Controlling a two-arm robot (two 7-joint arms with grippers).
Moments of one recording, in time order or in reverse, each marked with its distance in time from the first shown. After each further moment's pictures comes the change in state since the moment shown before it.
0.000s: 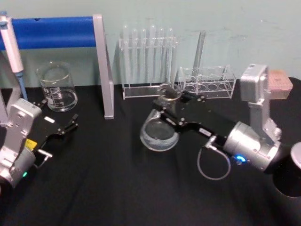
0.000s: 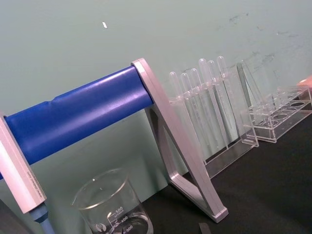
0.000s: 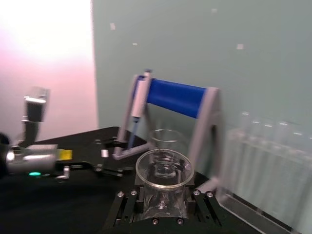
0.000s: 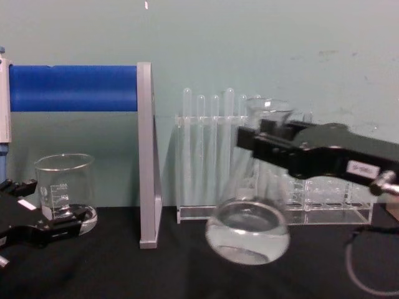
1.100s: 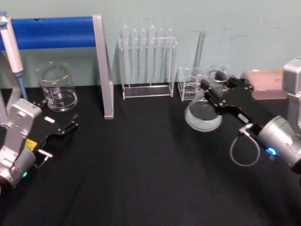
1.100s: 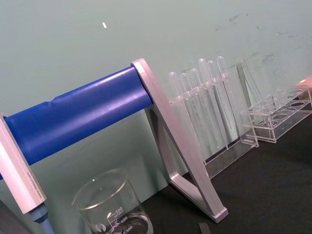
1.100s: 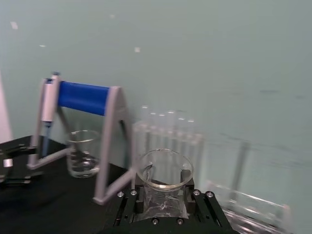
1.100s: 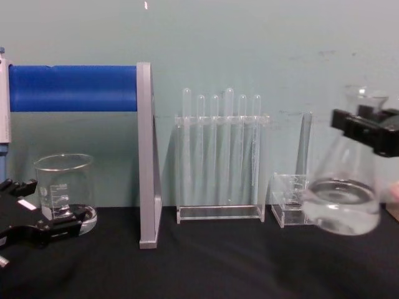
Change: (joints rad) left arm 0.000 0.000 0.000 0.000 0.000 0.000 0.000; right arm -0.093 0.034 0.130 -0.053 -0.007 -0.011 -0.242
